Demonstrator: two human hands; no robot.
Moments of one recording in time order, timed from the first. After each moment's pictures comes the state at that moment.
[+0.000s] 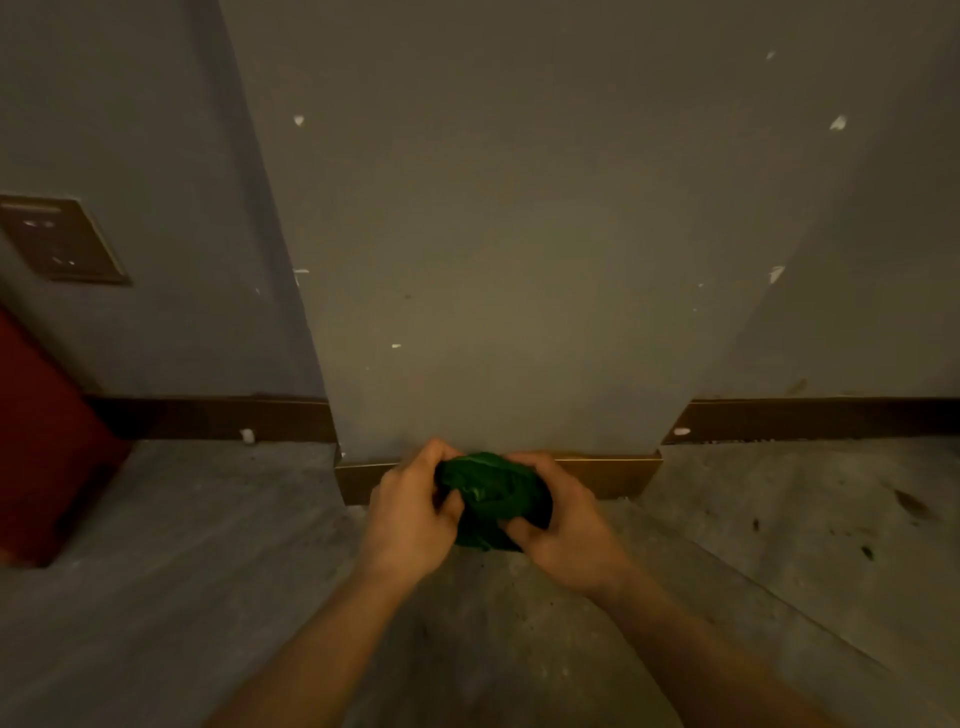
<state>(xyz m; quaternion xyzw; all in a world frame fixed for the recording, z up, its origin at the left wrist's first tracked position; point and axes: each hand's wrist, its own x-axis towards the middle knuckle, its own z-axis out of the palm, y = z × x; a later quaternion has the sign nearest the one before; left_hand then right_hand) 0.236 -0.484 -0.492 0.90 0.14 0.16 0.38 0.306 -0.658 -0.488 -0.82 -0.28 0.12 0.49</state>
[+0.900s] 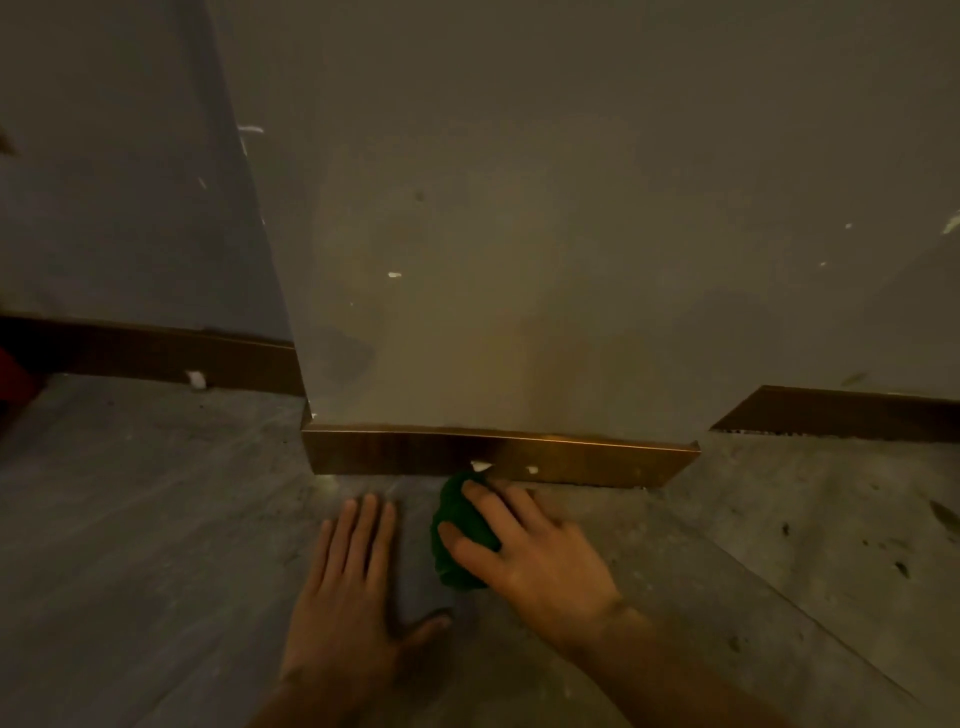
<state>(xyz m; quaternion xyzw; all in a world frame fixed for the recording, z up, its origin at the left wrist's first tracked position) 0.189 -0.467 -0.658 0.98 0.15 -0.02 0.15 0.312 -0.642 -0.562 -0.82 -0.57 -0.08 -0.06</state>
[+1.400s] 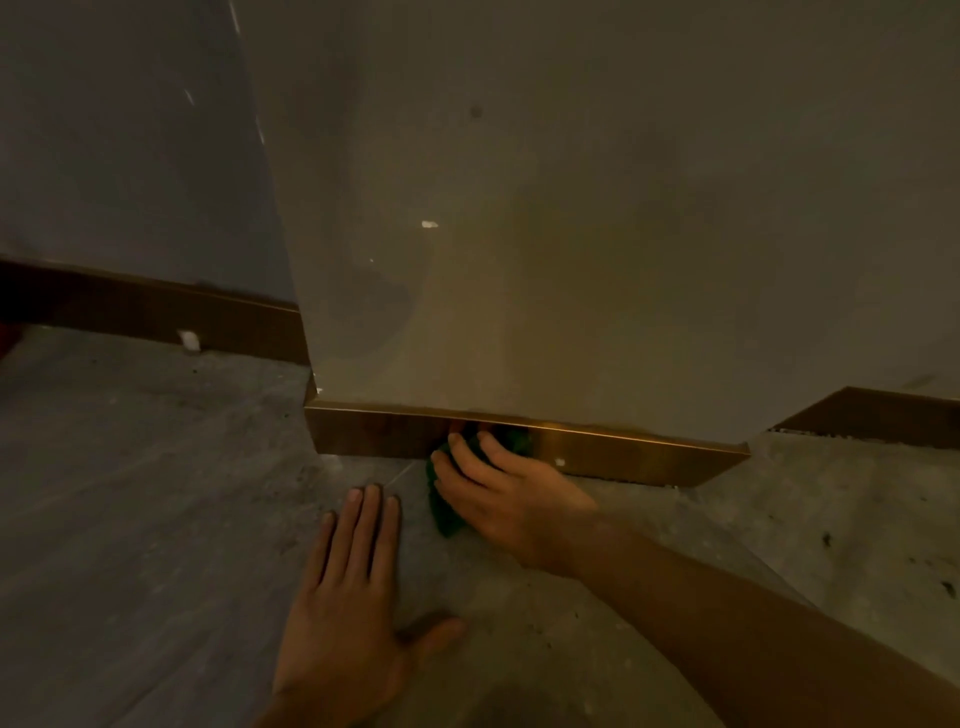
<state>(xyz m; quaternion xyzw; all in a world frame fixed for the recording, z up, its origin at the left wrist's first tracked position) 0.187 -0.467 -0.682 0.98 0.15 -0.01 0.14 0.379 -0.595 -0.615 -0.64 -0.68 -0.17 -0.31</state>
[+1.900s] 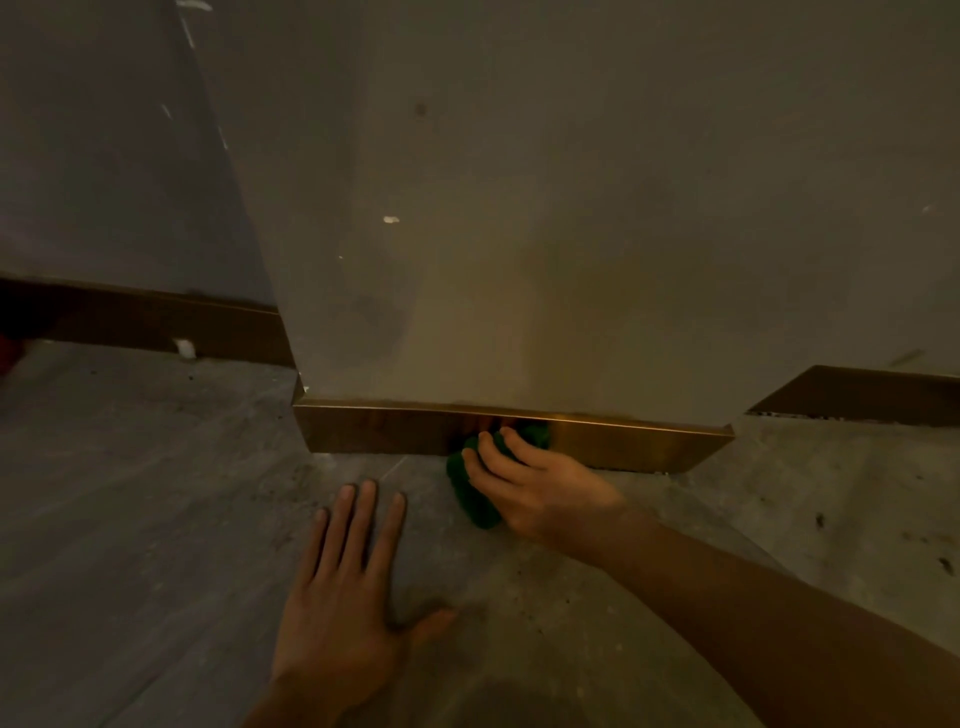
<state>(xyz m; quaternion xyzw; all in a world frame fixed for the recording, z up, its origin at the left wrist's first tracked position) 0.185 -0.467 -0.680 0.98 0.15 -0.02 0.14 0.387 -0.627 -0.610 -0.62 -0.68 -0.20 -0.35</state>
